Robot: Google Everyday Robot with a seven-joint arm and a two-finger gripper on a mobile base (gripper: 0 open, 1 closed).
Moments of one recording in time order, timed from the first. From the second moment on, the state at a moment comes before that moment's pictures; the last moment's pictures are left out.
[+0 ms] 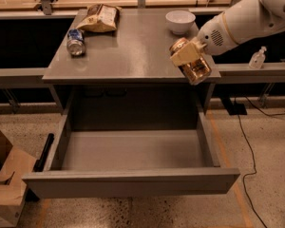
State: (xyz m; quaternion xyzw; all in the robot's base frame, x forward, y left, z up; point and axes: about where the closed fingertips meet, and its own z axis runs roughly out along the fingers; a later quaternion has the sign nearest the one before) arm 0.622 -0.111 0.935 -0.40 0.82 0.24 0.32
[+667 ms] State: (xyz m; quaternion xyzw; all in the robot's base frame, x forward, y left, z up) arm 0.704 -0.102 0.961 -0.43 0.80 0.19 0.38
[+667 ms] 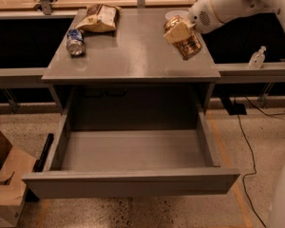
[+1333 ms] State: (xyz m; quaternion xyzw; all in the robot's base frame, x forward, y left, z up) arm 0.756 -0.106 0.960 -0.43 0.78 0.18 0.42
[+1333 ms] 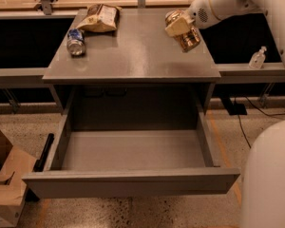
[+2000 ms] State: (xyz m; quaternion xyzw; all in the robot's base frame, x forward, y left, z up) arm 0.763 -0.097 0.928 -0.39 0.80 0.19 0.41
